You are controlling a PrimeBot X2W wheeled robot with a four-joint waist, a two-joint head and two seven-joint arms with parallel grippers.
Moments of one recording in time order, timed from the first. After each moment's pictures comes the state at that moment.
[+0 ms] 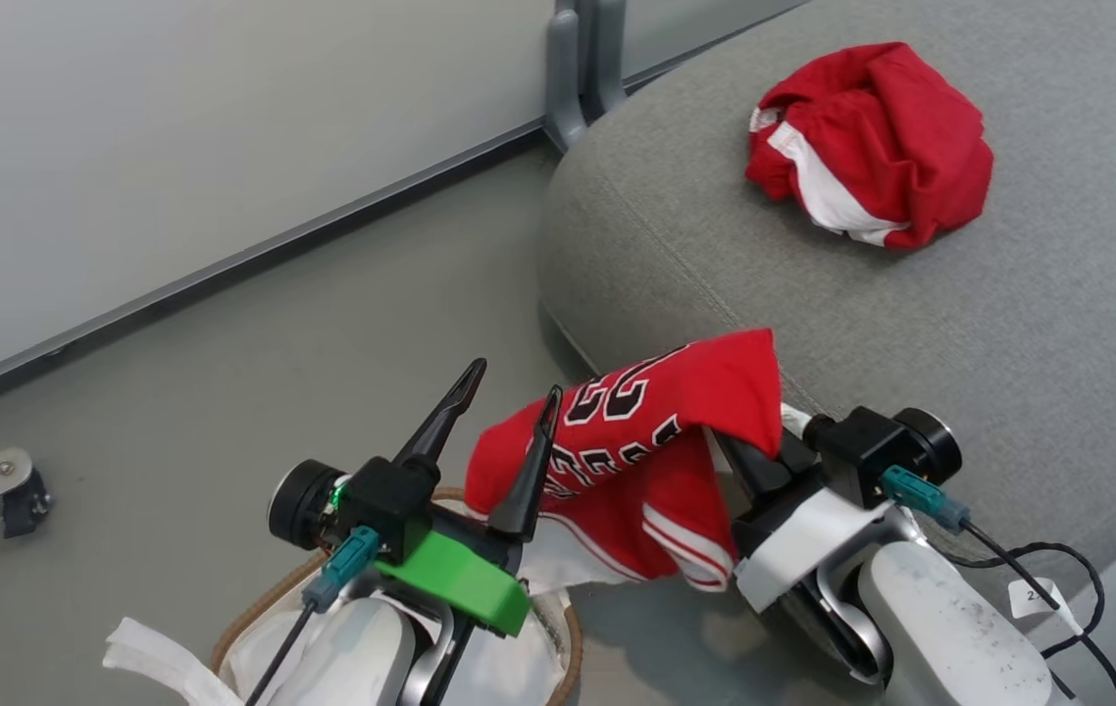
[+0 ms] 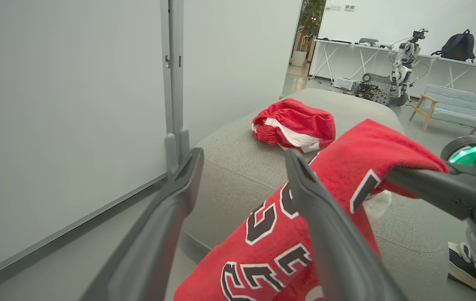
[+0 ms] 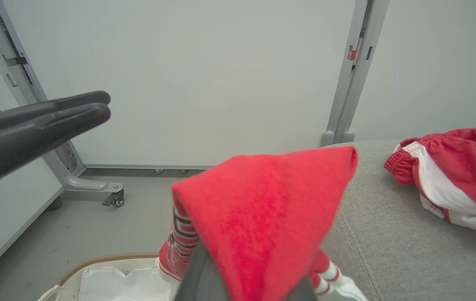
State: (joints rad) left arm -0.27 0.08 -0.49 0.24 -0.29 -0.13 -0.26; right arm -0.36 -0.14 0.46 0.29 0.28 0.13 -0.26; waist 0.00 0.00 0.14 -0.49
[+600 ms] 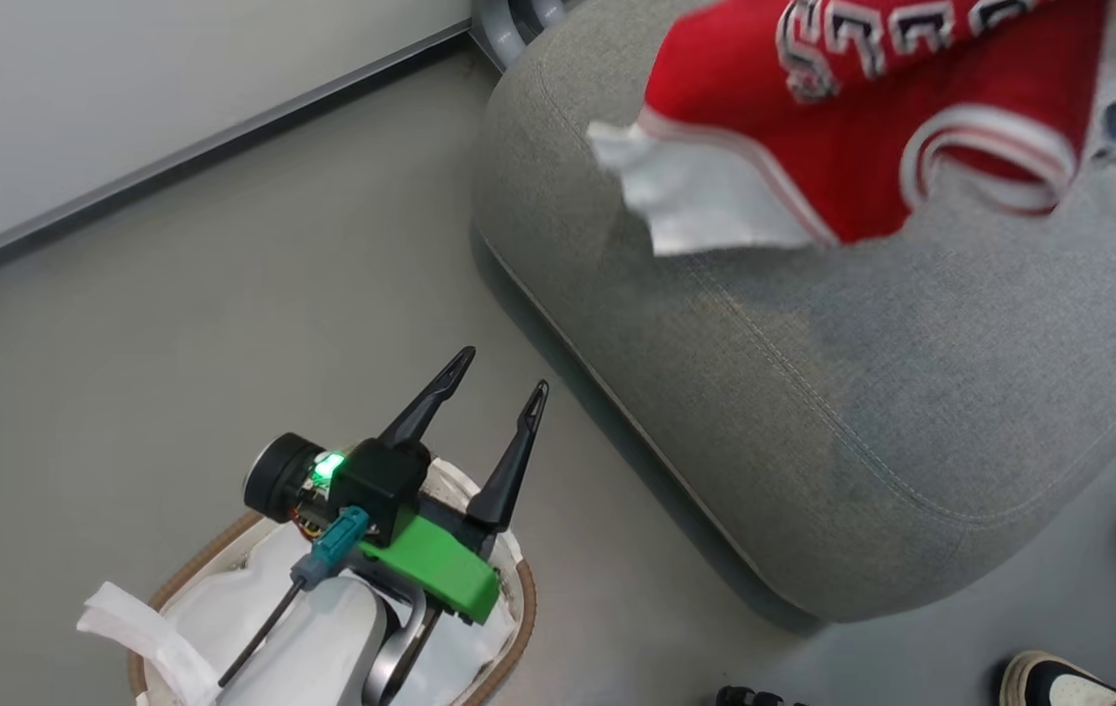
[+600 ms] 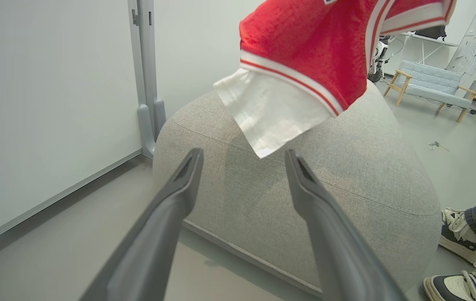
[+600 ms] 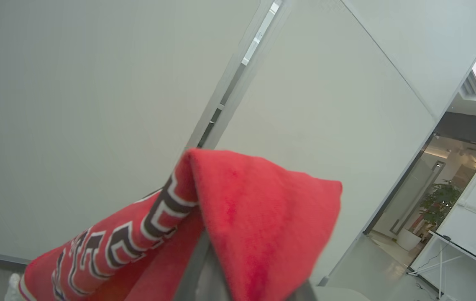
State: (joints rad) left arm -0.35 0.17 -0.58 0.28 -0.31 -0.13 -0.26; right arm -0.74 -0.44 0.12 0.15 0.18 0.13 -0.26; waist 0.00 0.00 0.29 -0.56
